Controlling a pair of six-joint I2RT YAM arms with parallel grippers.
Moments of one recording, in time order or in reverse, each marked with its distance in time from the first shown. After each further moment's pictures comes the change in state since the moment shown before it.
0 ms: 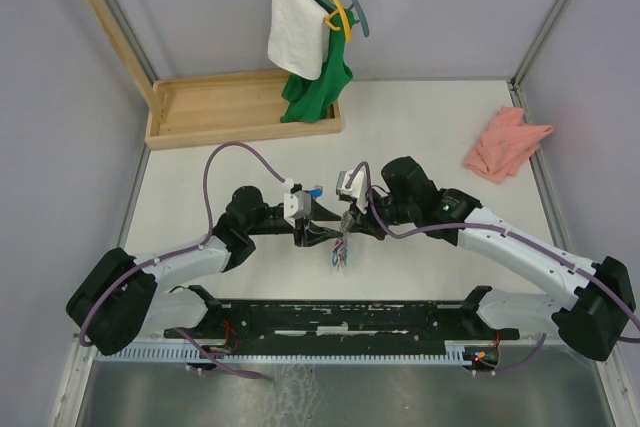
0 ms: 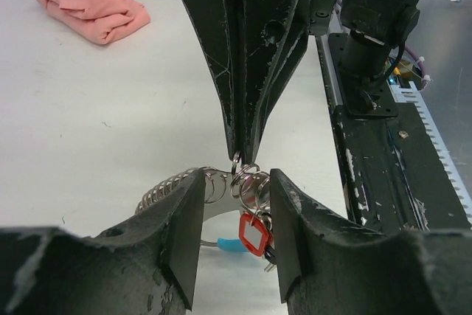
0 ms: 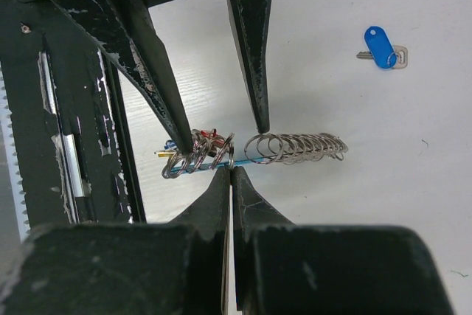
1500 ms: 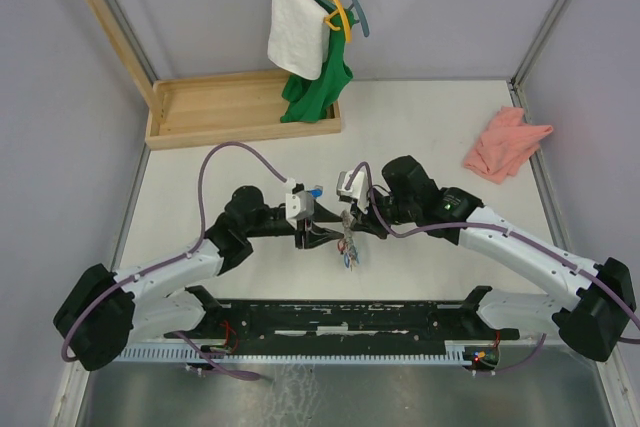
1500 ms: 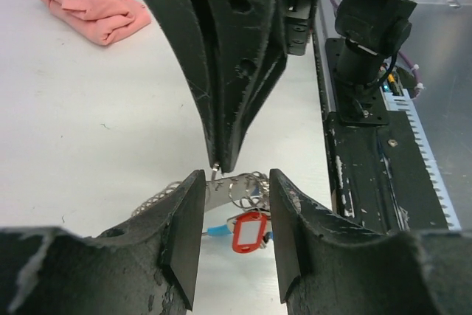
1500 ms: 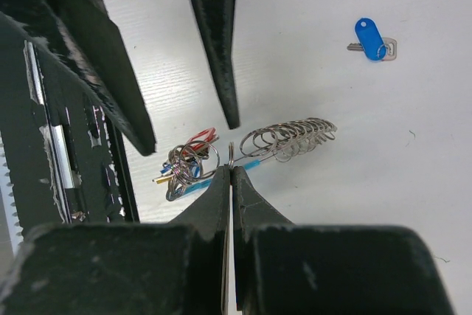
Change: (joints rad) left arm -0.061 -0.141 0.034 -0.199 -0.082 0.002; right arm 0.000 -0.002 0.021 -0.047 0.032 -0.034
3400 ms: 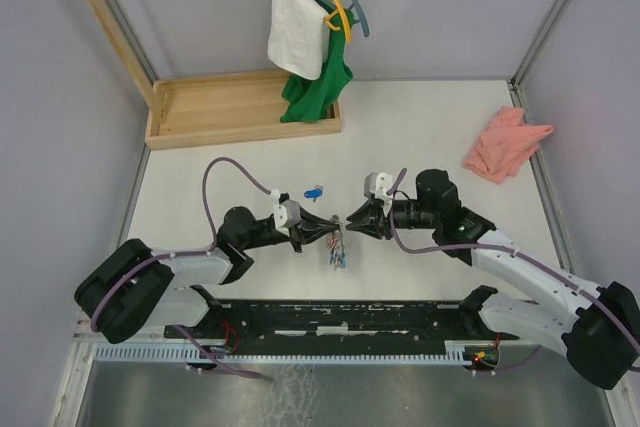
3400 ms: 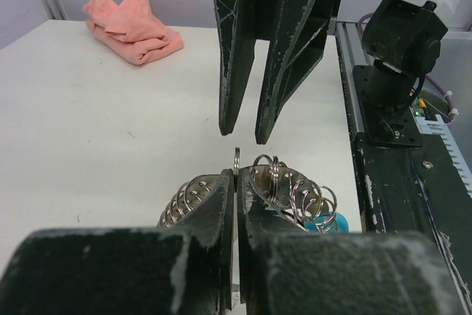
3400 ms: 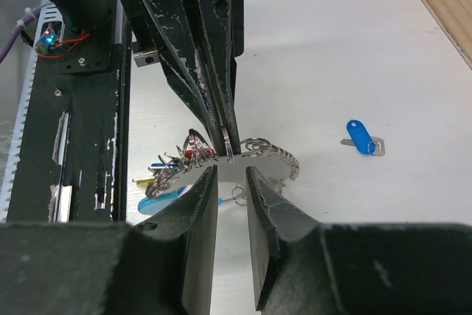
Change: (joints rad) left arm 0.032 0.217 -0.192 0.604 -0.065 -0.111; right arm -0.135 -0.158 -0.329 0.561 -0.305 0.098
